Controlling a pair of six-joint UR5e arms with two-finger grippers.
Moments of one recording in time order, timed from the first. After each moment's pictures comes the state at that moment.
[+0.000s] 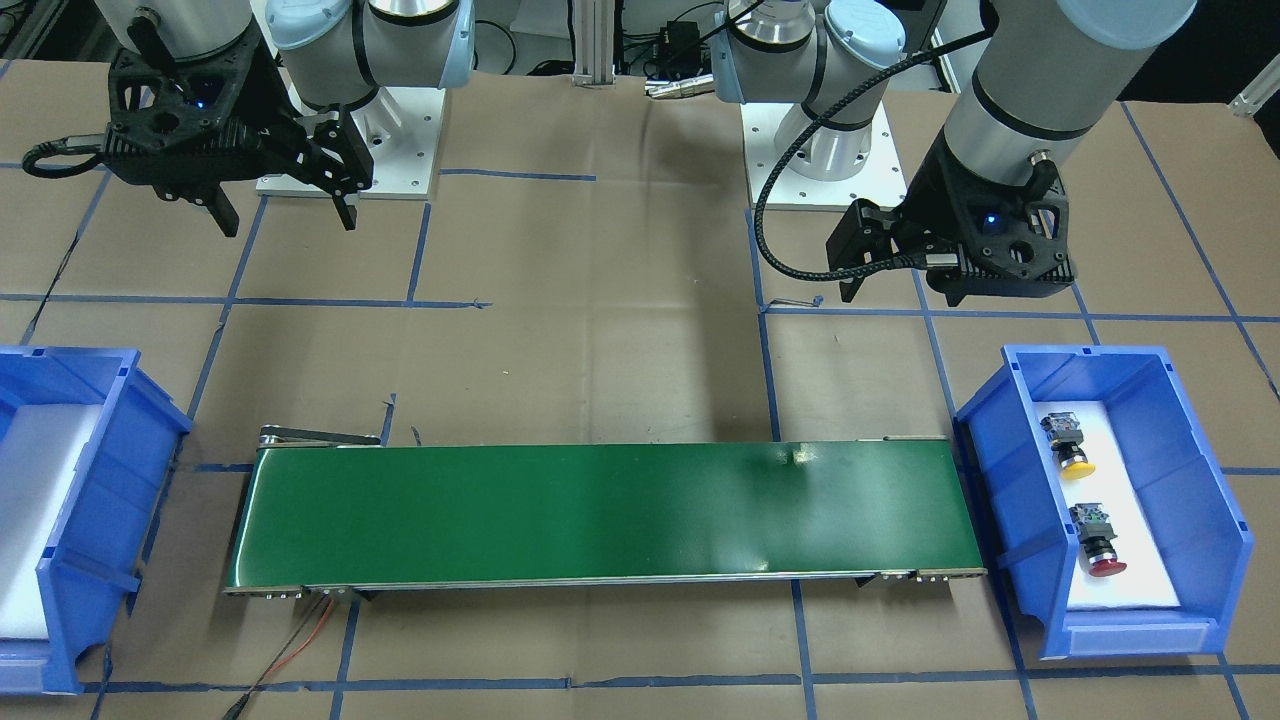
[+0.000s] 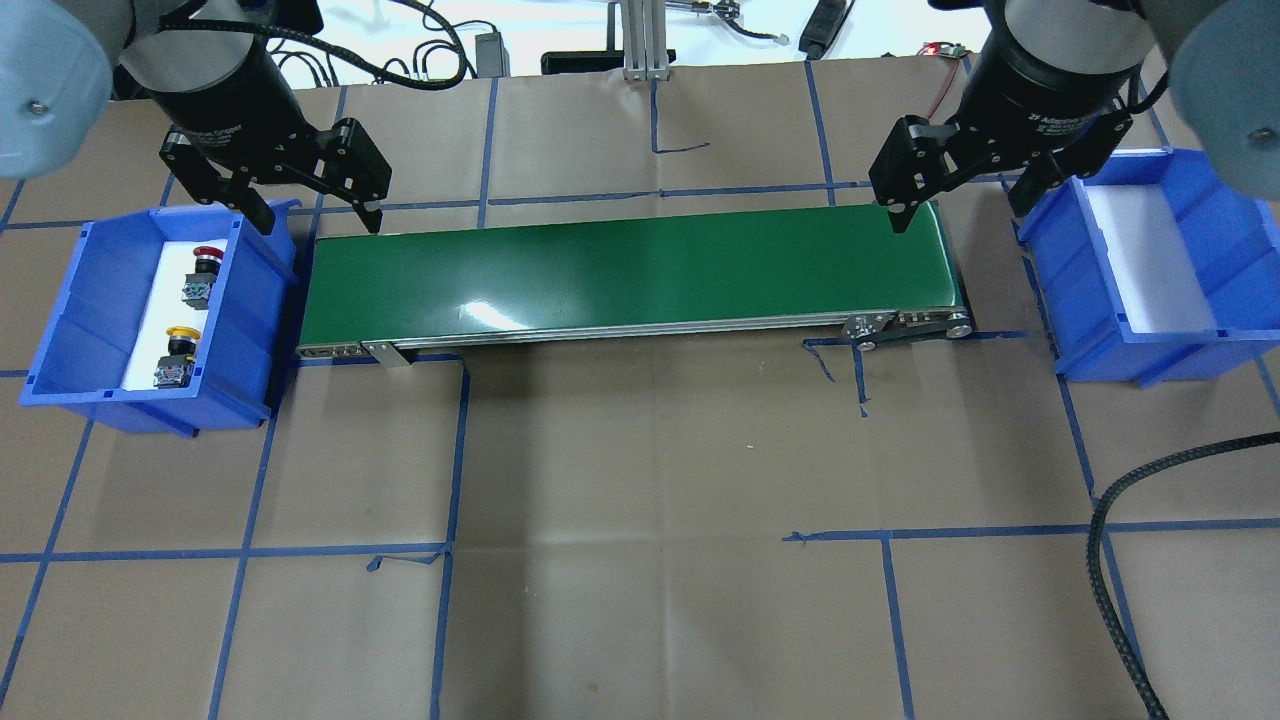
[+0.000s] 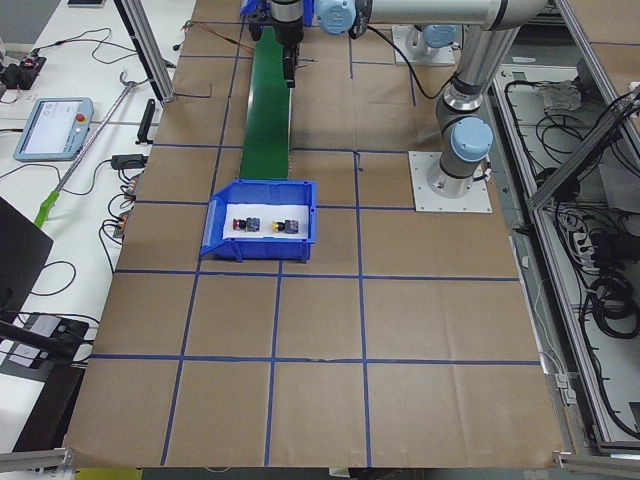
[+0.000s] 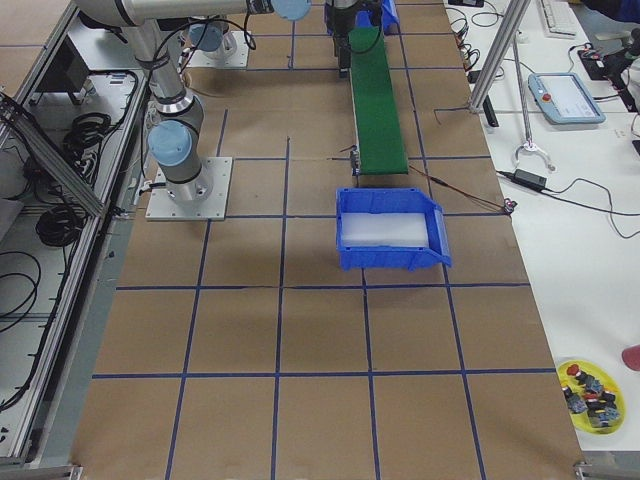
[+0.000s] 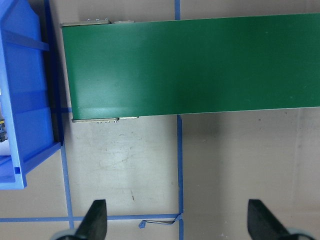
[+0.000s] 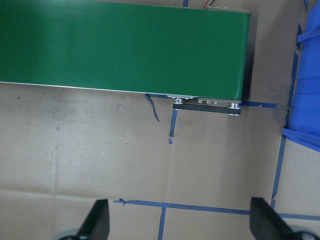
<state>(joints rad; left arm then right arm) -1.52 -1.65 -1.49 -1.60 1.58 0.08 1.58 -1.62 1.55 -1.56 -1.57 -0.09</state>
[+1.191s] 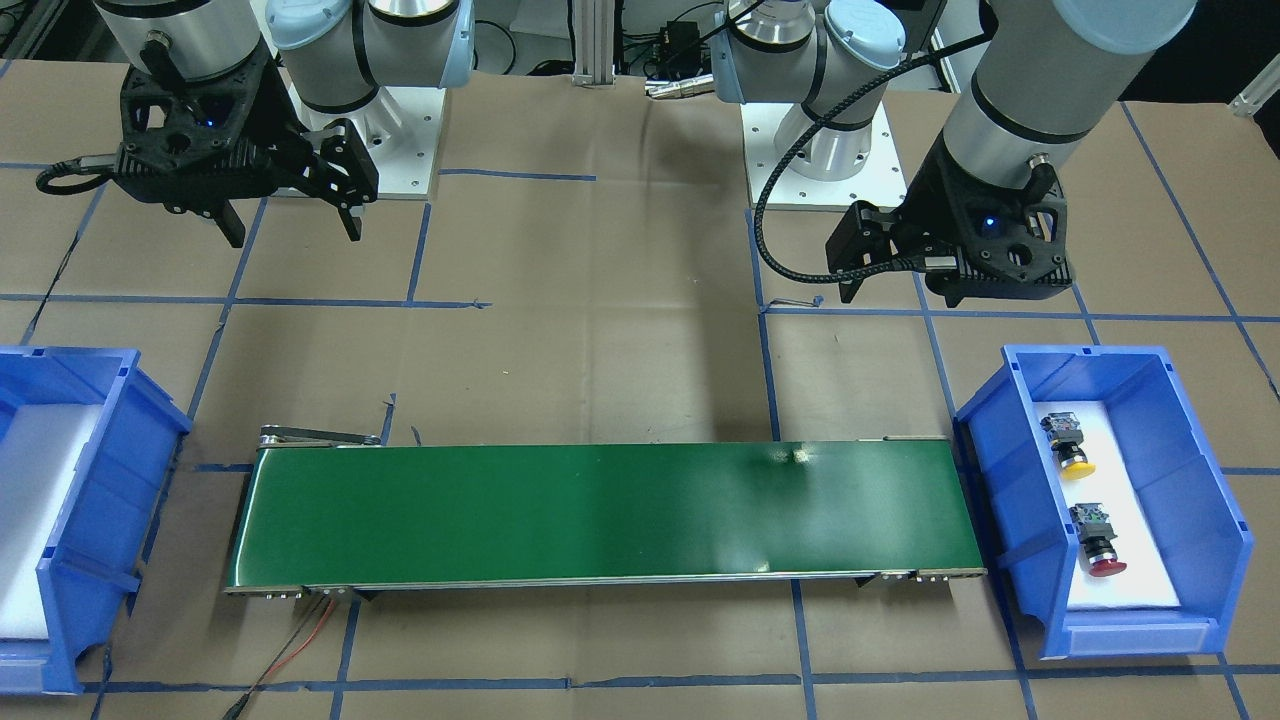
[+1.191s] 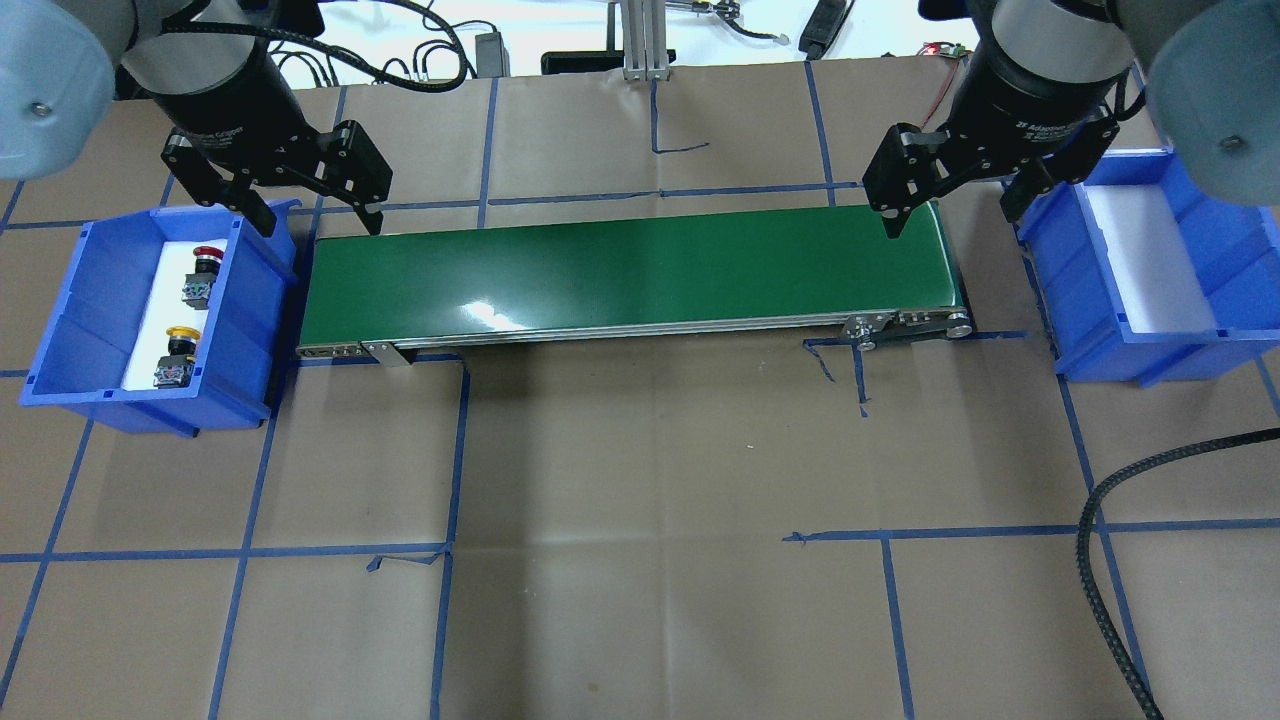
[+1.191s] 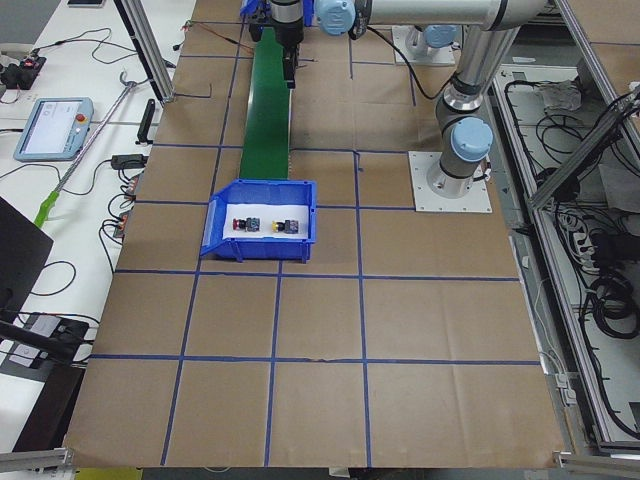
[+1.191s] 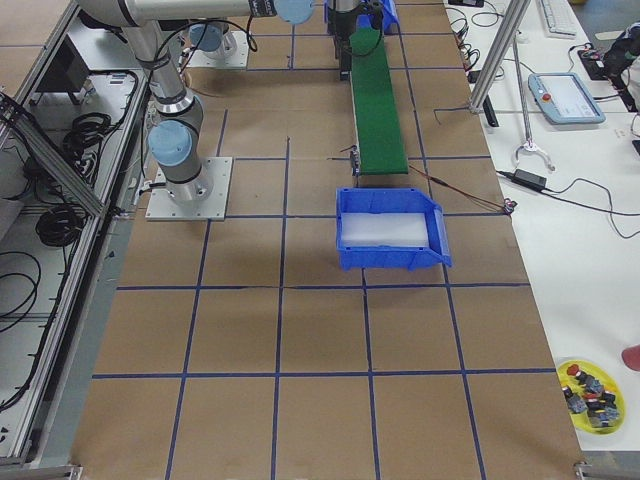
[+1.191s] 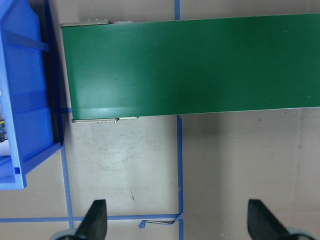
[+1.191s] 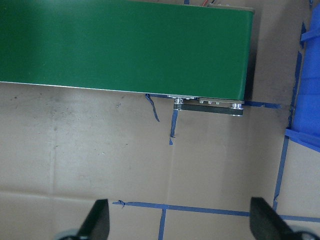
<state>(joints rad) -1.52 -1.65 -1.50 -1.60 1.58 0.08 1.59 -1.60 1.57 -1.57 -1.57 -0.09</state>
